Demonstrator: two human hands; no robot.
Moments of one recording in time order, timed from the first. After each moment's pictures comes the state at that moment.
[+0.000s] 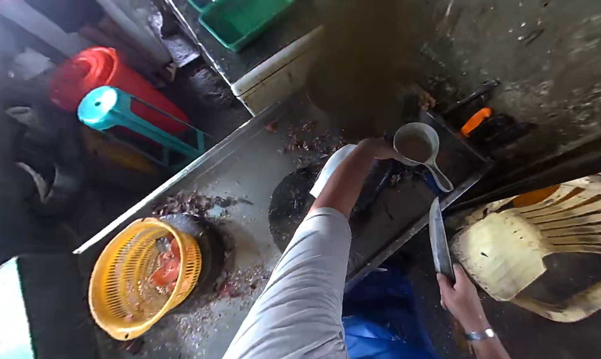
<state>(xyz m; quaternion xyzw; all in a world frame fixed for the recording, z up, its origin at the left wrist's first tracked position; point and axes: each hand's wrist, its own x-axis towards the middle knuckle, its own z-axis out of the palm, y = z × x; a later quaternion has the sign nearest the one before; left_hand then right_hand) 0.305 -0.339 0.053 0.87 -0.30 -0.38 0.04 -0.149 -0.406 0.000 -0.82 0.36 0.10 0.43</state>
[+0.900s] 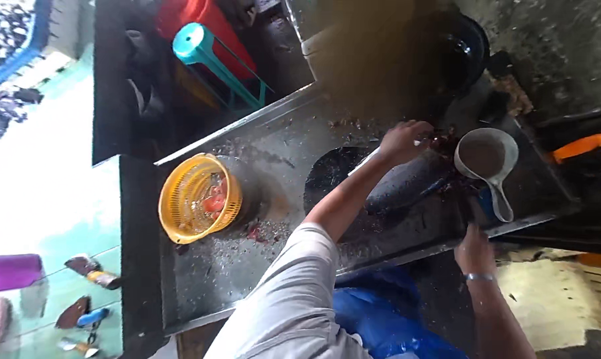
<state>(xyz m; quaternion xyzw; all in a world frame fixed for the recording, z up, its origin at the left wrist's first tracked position) 0.294 -0.241 0.046 0.92 -0.27 -0.08 0.26 0.023 -0.440 -0.021 -0.94 0.23 0.17 0.15</state>
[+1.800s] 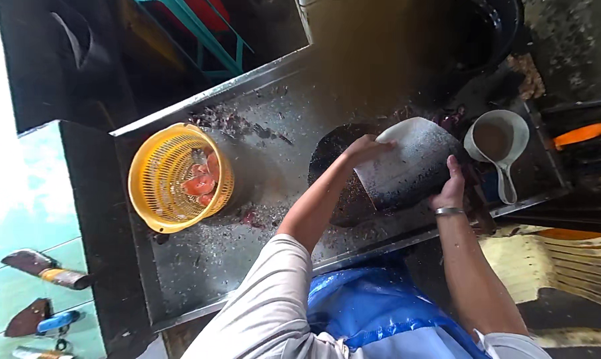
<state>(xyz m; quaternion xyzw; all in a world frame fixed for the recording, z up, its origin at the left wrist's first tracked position) 0.252 -0.101 0.025 0.81 0.00 -0.36 0.46 0.127 -0.322 0.015 -0.42 0.32 -0.02 0.85</state>
